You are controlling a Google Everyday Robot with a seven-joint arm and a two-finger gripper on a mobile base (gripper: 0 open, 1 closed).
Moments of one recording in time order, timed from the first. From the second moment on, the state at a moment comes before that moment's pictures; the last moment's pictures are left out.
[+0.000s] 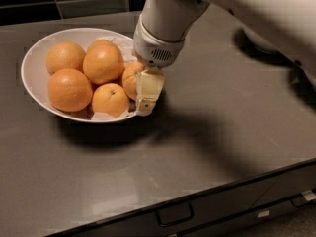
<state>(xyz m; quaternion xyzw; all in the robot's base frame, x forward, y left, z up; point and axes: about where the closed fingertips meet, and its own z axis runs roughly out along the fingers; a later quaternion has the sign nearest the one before) 0.514 0.031 0.925 -0.73 0.65 0.05 0.20</state>
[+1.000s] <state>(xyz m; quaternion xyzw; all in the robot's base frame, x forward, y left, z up) 0.514 0.032 0.921 -0.73 0.65 0.05 0.19</state>
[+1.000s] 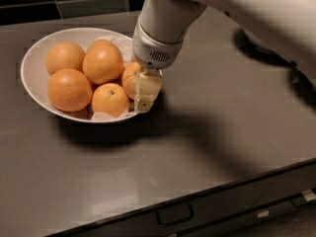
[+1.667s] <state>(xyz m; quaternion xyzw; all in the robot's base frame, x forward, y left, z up) 0.514 0.032 0.919 -0.73 0.65 0.04 0.19</state>
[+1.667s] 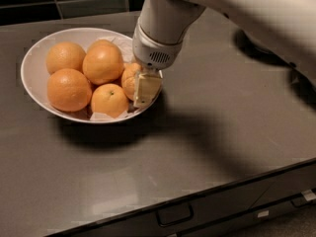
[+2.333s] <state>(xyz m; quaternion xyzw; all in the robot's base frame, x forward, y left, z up) 0.514 0.032 0.915 -0.73 0.65 0.03 0.18</state>
